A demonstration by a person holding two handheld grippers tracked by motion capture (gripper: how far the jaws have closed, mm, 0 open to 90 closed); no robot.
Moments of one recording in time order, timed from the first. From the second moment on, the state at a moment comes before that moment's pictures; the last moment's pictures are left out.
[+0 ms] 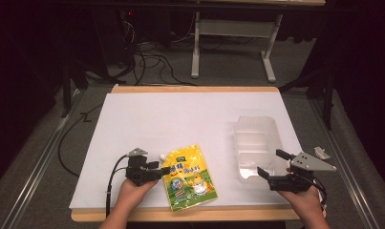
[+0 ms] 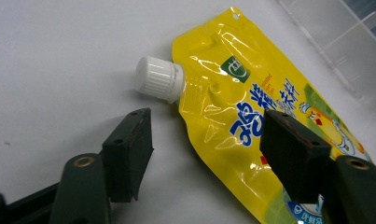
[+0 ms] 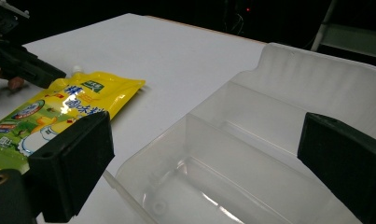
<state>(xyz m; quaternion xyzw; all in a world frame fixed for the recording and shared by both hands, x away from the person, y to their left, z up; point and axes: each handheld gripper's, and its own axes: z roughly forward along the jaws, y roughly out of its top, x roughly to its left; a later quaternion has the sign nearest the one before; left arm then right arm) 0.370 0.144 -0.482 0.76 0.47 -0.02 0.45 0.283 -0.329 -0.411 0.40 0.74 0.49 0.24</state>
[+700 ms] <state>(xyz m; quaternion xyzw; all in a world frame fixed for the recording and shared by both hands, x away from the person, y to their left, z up) 0.369 0.146 -0.489 0.75 0.48 -0.07 0.46 0.283 -0.328 -0.412 0.40 0.74 0.49 0.24</state>
